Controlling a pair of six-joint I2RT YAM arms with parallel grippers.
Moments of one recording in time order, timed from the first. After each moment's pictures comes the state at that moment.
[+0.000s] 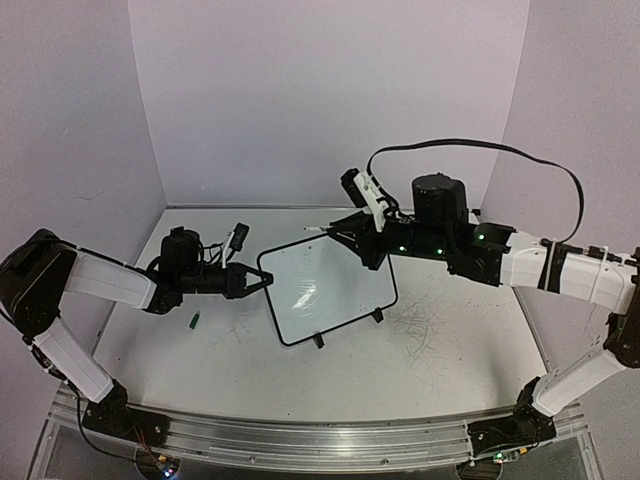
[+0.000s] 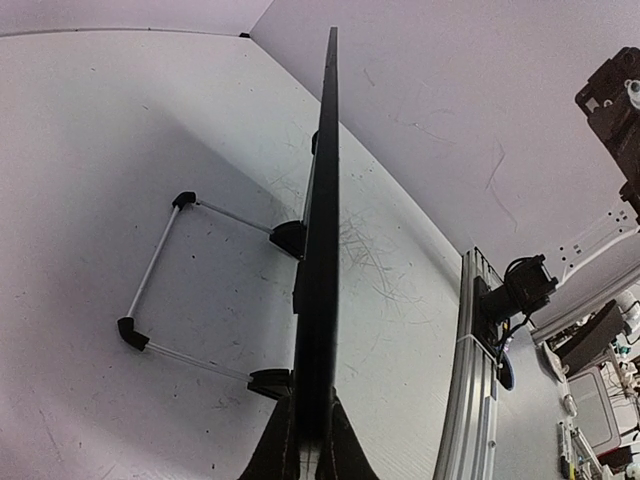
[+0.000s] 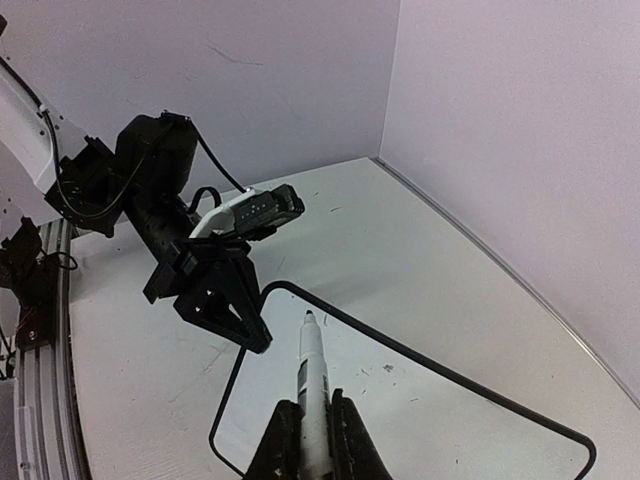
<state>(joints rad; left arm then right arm) -0.53 1.56 0.63 0.60 0.74 -0.43 0.88 1.44 1.16 0.02 -0.19 -0.12</state>
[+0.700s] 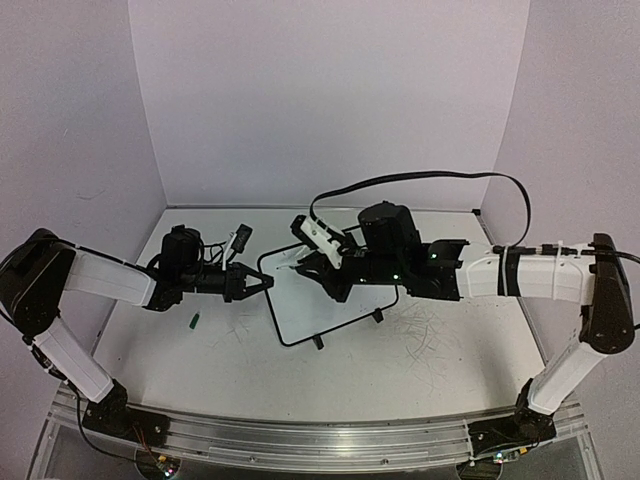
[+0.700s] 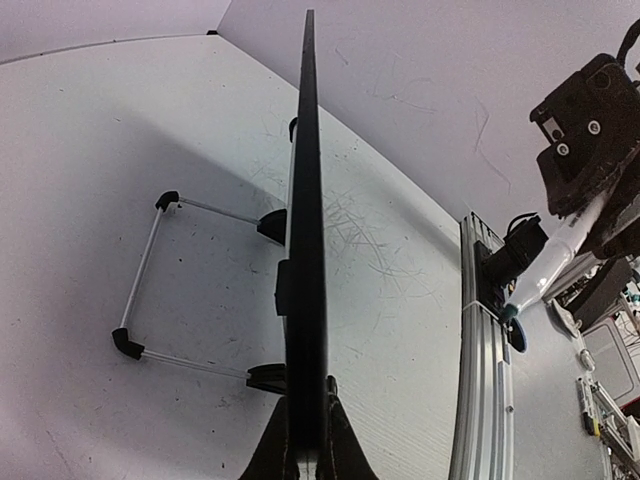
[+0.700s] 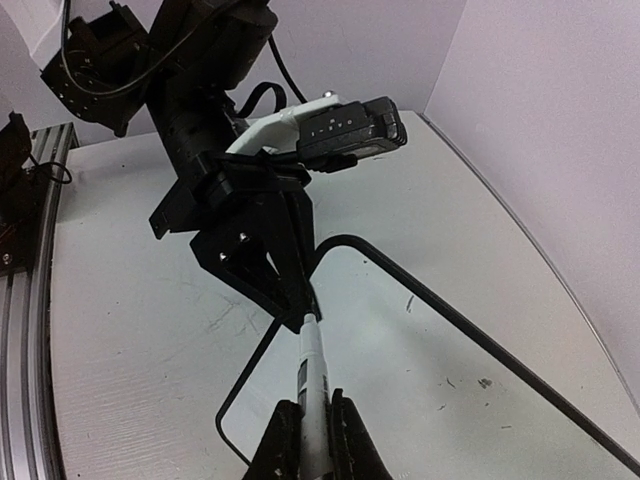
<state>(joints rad) -0.52 1.56 0.65 0.55 0.81 -0.27 1.00 1.63 1.20 0.02 -0.11 -0.25</state>
